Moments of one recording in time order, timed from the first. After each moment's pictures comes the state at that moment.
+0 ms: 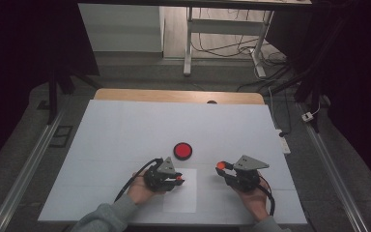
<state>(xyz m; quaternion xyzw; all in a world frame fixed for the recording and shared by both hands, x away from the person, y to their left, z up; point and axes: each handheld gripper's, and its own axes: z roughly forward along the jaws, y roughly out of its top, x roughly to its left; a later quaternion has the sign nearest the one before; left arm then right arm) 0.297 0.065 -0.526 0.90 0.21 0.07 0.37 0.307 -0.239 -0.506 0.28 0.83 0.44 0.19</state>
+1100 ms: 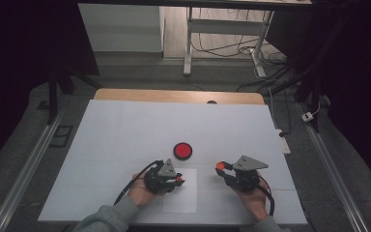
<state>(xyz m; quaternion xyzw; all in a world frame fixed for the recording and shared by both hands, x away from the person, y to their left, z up) 0.292 0.064 -0.528 0.90 0.21 0.09 0.37 0.307 -0.237 -0.506 0.28 0.83 0.44 0.19</state>
